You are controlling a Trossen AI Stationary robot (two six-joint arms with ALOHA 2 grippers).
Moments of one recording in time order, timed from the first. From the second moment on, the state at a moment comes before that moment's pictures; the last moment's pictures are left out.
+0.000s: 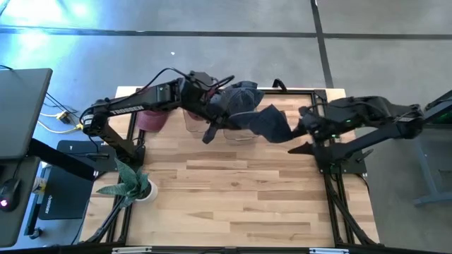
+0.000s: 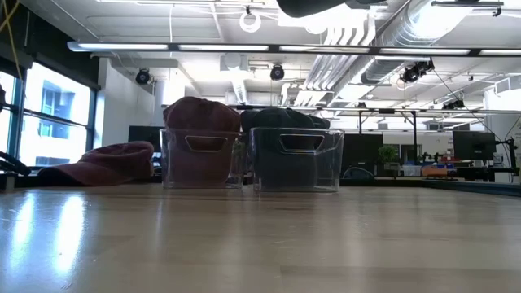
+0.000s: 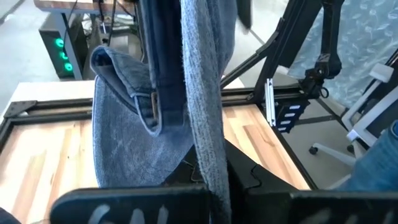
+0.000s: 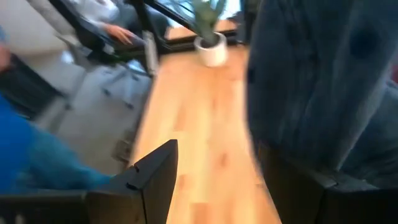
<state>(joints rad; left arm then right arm) 0.16 1.56 1.72 -0.53 0.44 0.07 0.16 1.03 1.46 -0.95 -0.07 0.26</state>
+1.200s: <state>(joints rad) 0.16 1.56 1.72 -0.60 0.44 0.07 0.16 1.11 1.46 -0.94 -0.09 0.32</state>
